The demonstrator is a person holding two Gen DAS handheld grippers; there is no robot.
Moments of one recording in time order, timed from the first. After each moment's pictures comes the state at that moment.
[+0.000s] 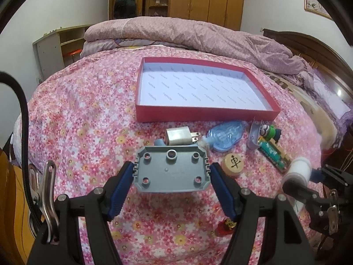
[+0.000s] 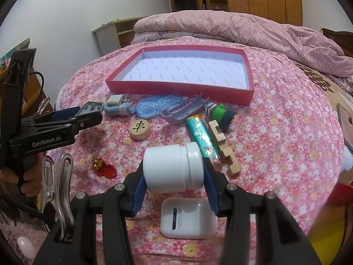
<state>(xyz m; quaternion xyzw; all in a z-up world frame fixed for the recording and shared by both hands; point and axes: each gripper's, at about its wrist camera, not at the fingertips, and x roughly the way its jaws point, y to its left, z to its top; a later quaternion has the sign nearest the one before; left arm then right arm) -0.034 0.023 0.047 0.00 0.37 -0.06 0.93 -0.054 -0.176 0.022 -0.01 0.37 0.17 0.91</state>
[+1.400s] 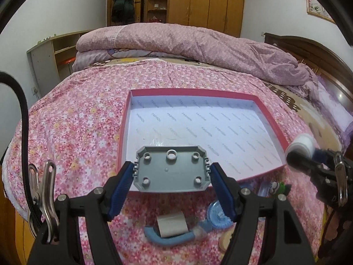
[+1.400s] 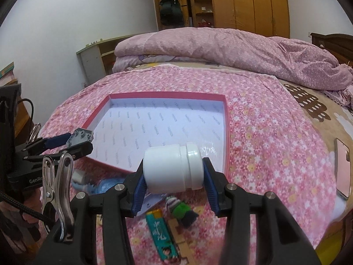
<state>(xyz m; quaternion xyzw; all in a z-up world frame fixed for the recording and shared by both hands) 0.066 0.008 0.072 0.00 0.36 -0.06 0.93 0.058 -0.199 0.071 0.01 0.33 0.14 0.94</state>
